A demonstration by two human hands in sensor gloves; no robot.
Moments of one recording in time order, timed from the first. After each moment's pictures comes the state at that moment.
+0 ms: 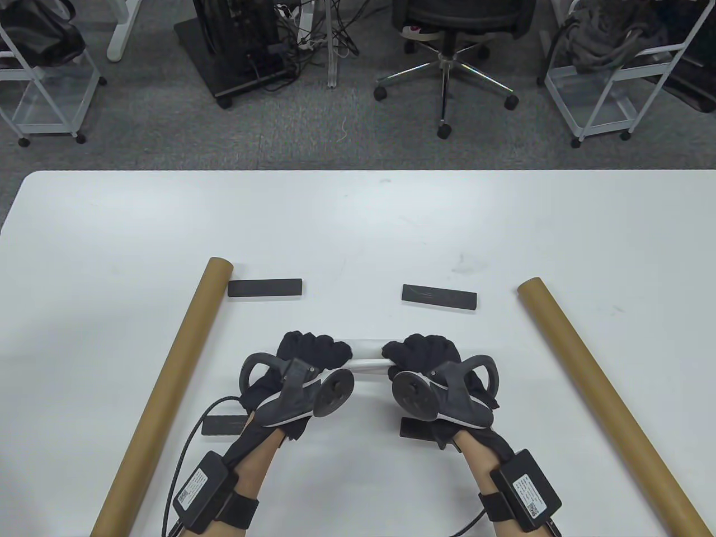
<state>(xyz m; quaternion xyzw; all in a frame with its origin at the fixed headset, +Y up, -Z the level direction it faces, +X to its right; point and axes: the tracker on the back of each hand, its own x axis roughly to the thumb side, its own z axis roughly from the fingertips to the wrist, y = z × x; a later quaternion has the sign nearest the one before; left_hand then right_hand) -0.109 -0.671 -0.220 0.05 -0.24 -0.07 0.97 0.074 -0.675 -0.212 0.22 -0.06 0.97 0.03</state>
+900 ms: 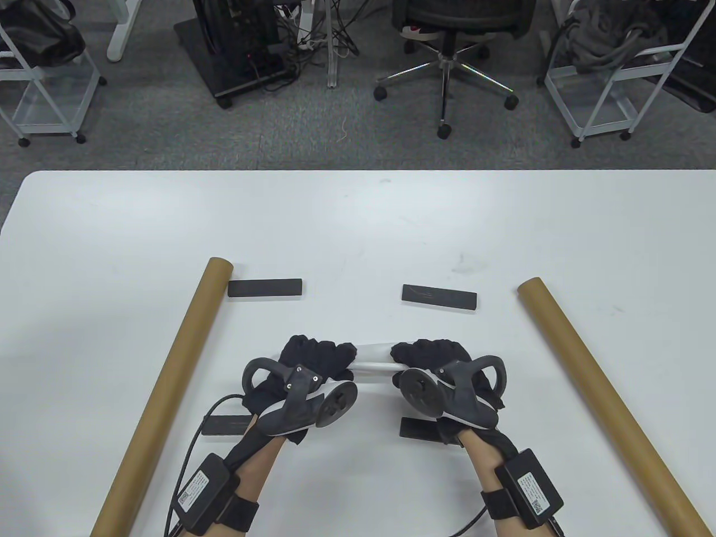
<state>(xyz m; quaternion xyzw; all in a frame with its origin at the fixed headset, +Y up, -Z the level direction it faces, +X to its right) -0.106 -0.673 -0.215 0.10 -0.24 -0.07 0.96 0.086 -0.681 -0.217 0.19 -0.08 0.98 0.03</state>
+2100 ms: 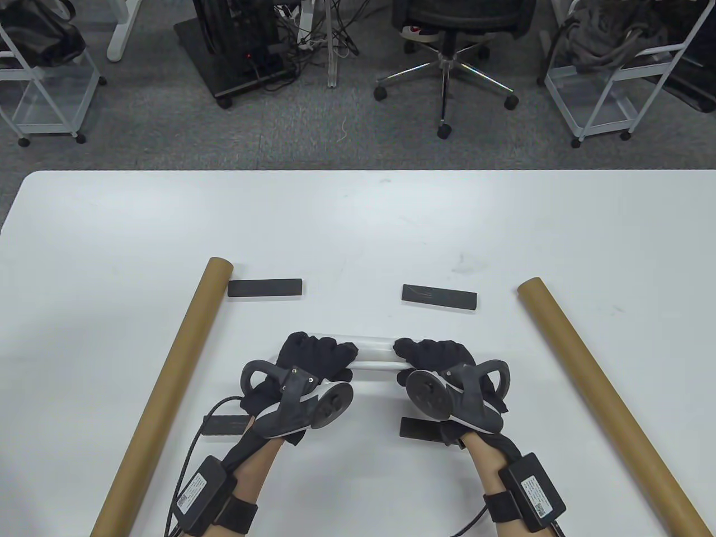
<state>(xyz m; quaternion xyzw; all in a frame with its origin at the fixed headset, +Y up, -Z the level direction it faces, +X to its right) -0.111 -0.675 -0.214 0.11 -0.24 -0.04 0.96 0.092 -0.686 -0.215 0.18 -0.09 0.98 0.05</state>
